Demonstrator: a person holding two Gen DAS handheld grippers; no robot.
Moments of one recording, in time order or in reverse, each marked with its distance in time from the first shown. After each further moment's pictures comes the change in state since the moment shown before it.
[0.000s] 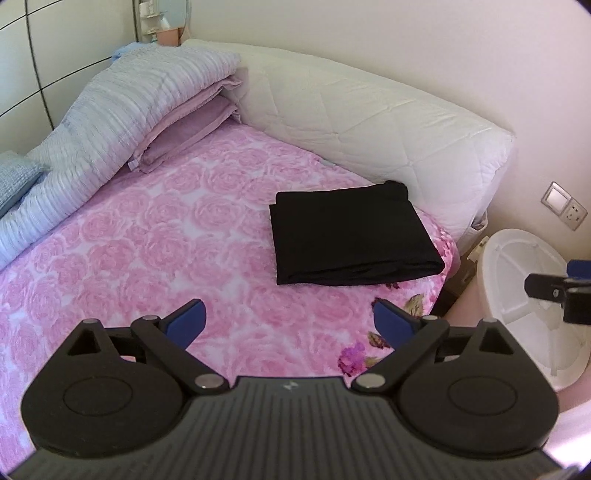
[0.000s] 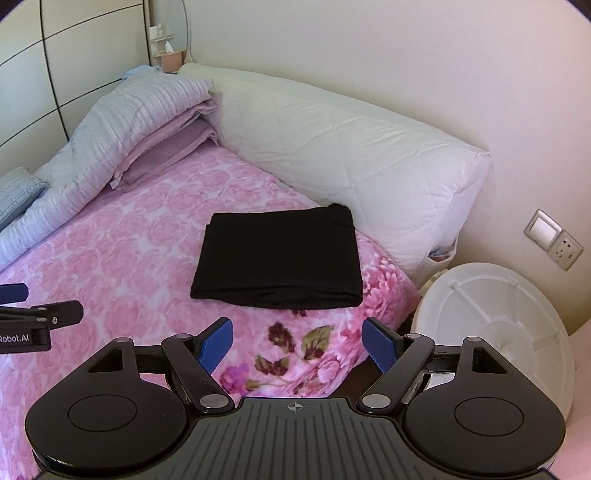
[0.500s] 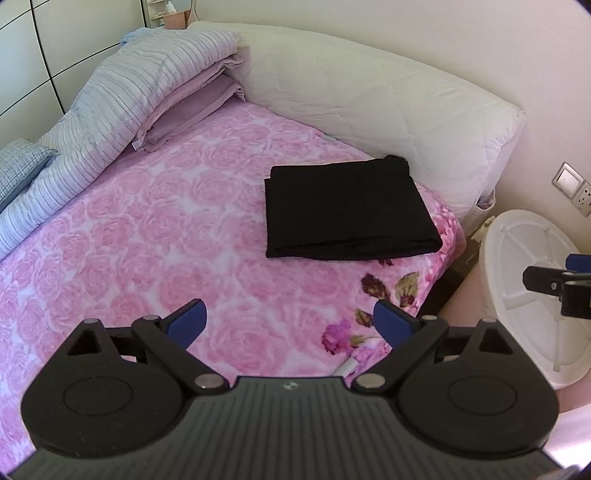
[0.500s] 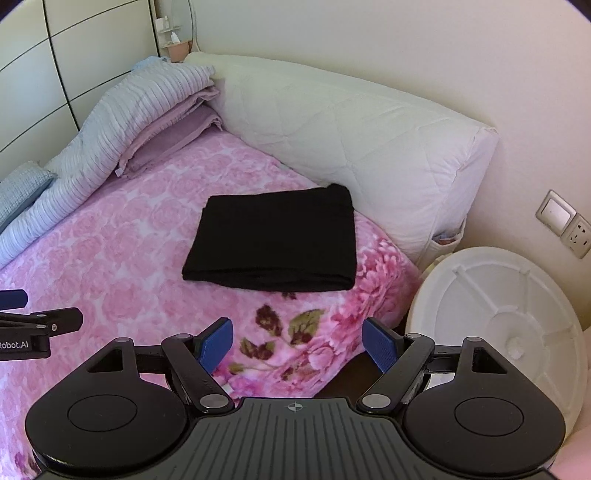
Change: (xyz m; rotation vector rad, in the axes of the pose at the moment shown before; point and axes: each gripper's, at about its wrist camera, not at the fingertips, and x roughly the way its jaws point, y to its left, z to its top) left arm 0.006 -0.058 -0.016 0.006 0.061 0.055; right arm 0.013 -0.056 -0.015 -0.002 0.042 0.065
